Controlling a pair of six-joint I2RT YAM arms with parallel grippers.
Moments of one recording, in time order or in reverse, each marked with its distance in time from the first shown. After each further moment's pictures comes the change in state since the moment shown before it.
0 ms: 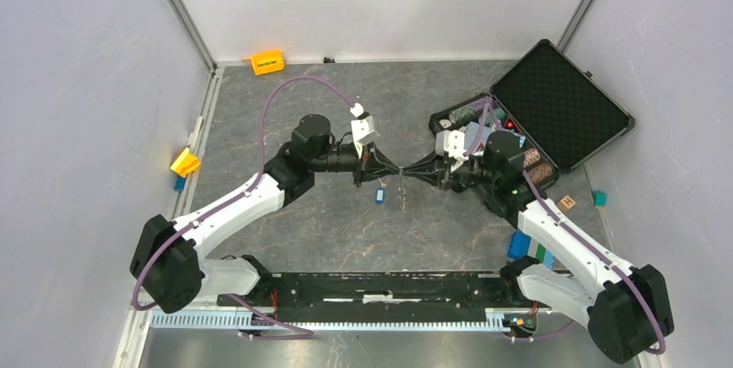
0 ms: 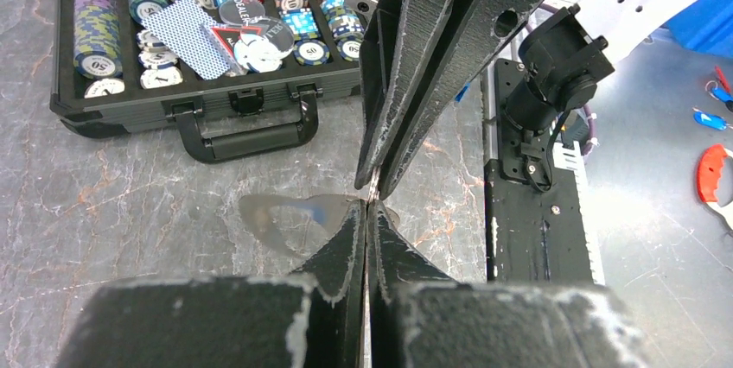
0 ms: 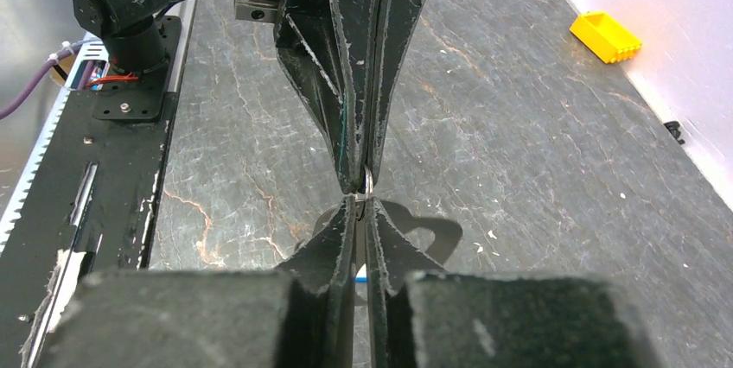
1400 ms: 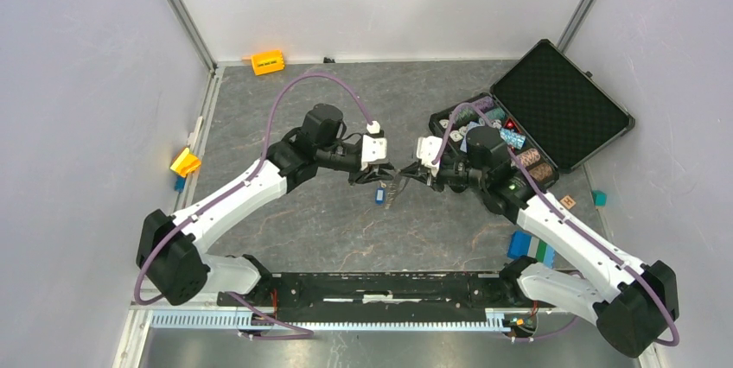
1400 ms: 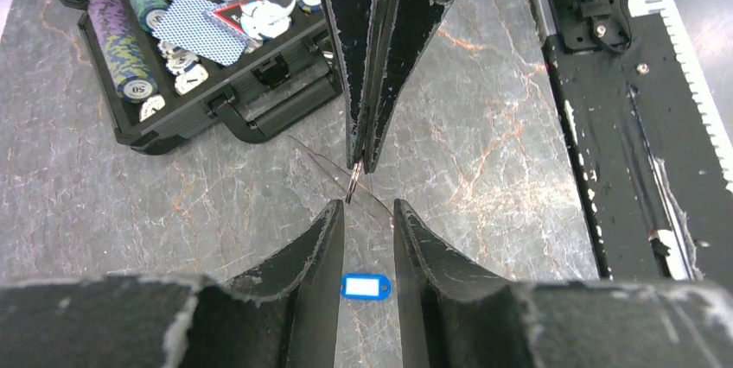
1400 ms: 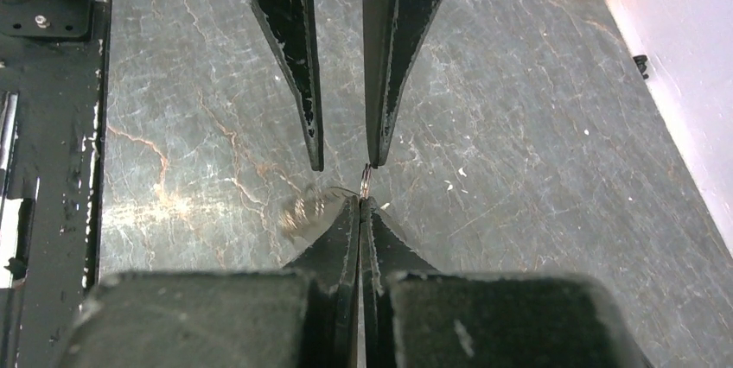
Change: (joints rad) left arm -0.005 0.046 0.182 -0.426 0.031 0.577; right arm 0.130 0.013 0.154 -0.388 0.266 -0.249
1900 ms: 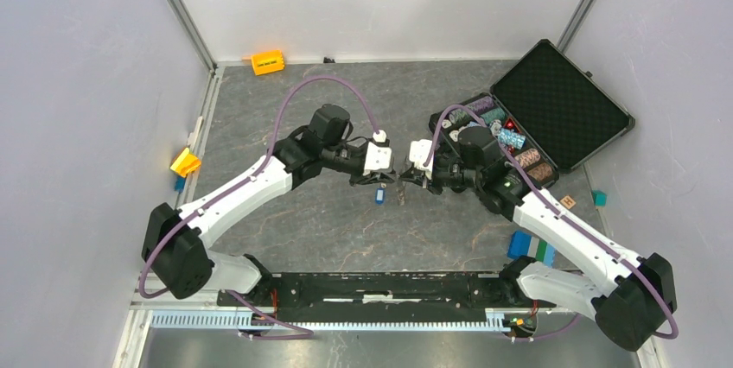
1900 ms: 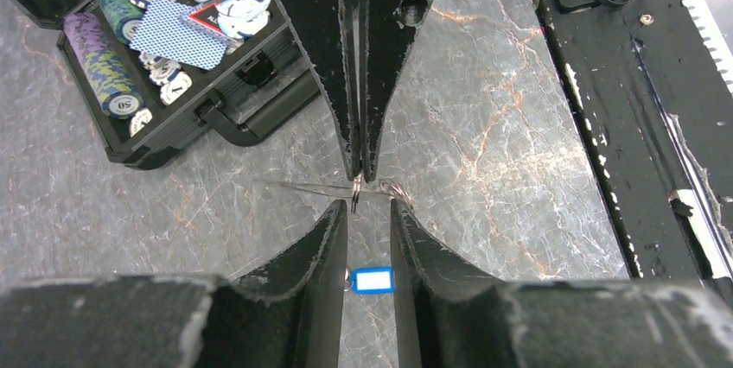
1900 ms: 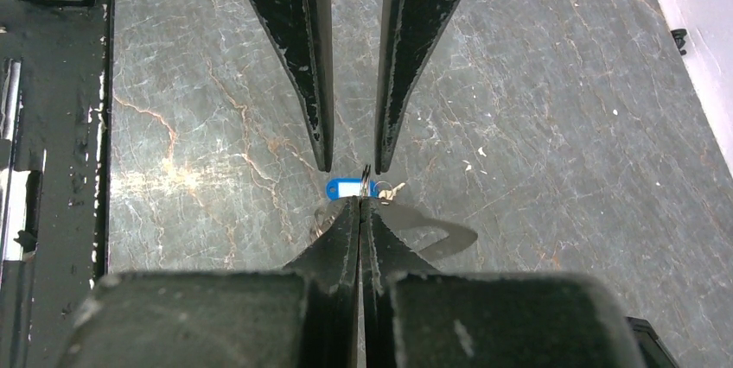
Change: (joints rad) left arm -0.013 0.047 0.034 -0.093 0.018 0.172; right arm 0.036 0.037 0.029 -0.100 0.043 -0.051
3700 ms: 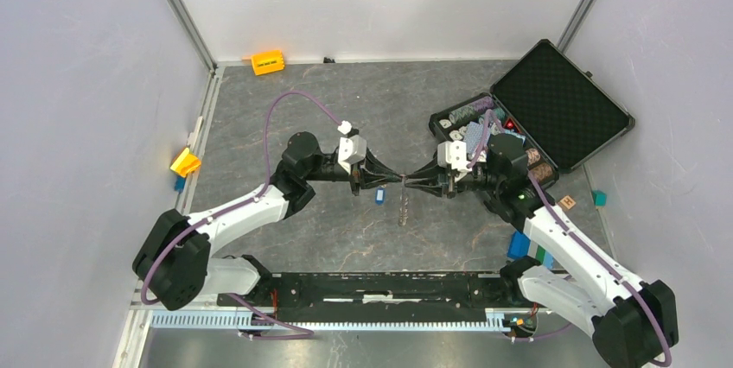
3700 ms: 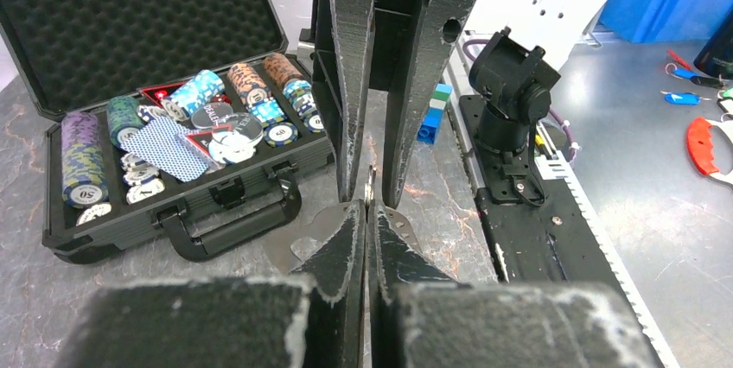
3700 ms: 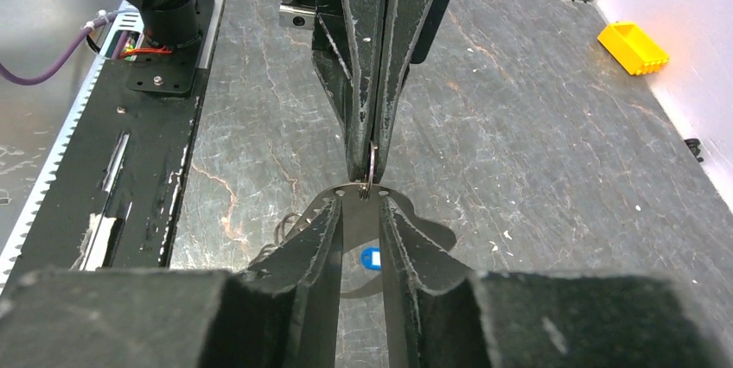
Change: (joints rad) left arm 0.029 -0.072 -0.413 1.050 0.130 -0.792; right arm -0.159 -0.128 -0.168 0.323 -0.365 0.196
